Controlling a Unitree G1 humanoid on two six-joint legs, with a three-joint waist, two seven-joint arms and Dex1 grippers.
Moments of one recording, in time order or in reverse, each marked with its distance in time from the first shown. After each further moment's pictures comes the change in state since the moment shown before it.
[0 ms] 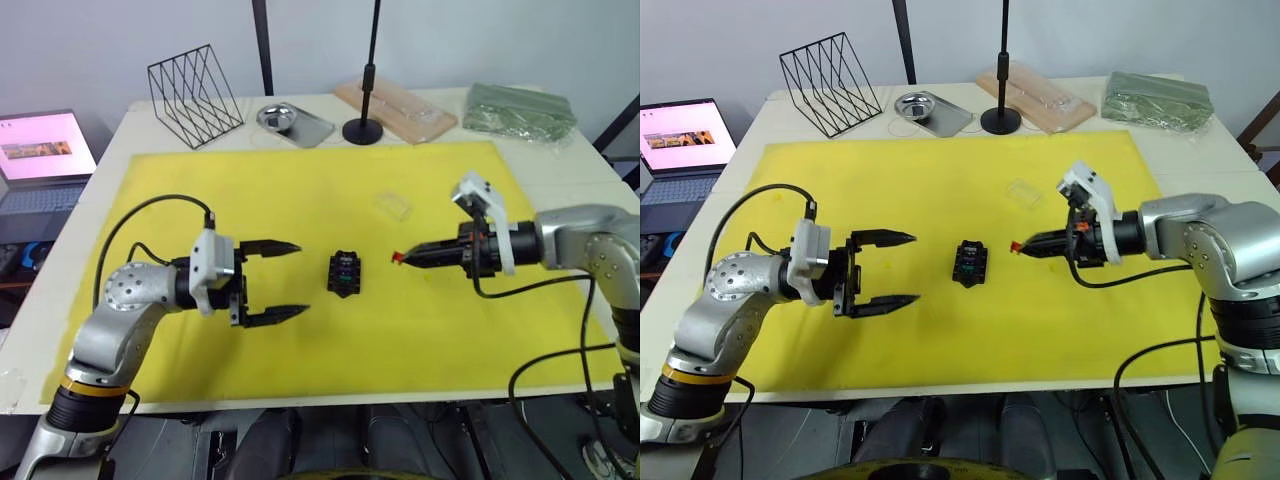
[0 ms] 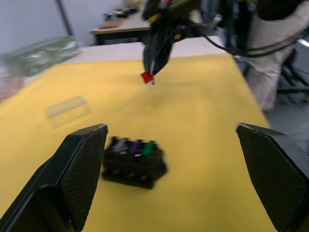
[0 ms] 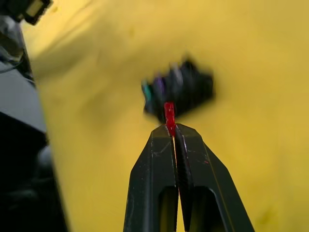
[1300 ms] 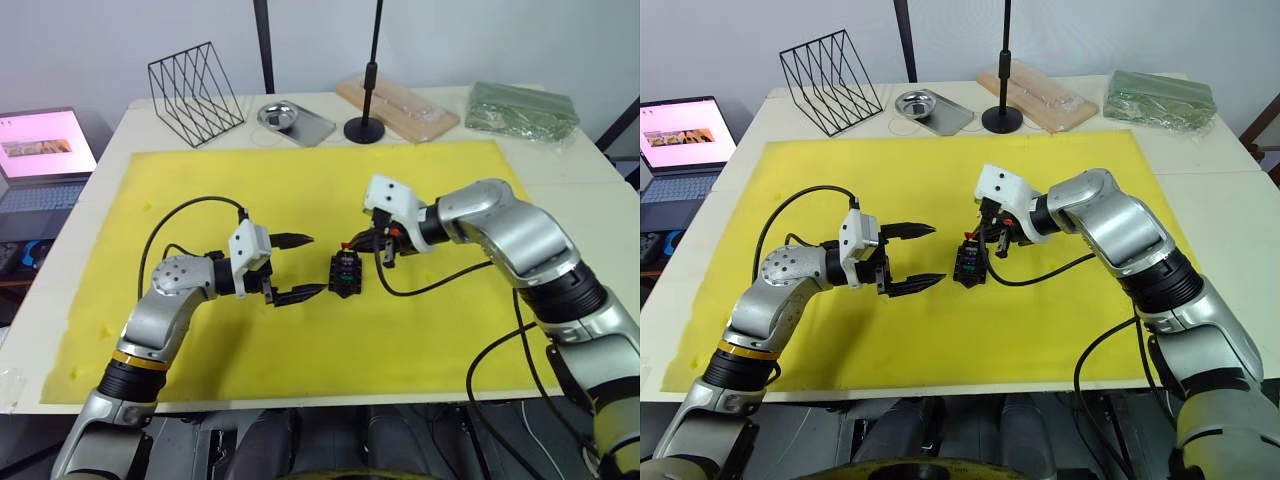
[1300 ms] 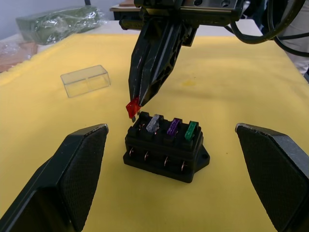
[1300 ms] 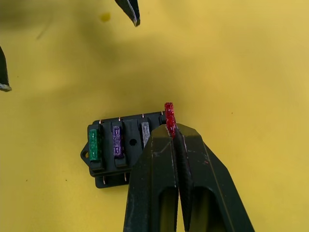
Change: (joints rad) left arm -0.086 -0.127 -0.131 0.203 0.182 -0.077 0.043; right arm -0.179 0.185 0.384 0.208 -0.376 -0.298 0.063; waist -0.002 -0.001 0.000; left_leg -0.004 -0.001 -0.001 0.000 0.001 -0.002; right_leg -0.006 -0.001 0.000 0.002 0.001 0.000
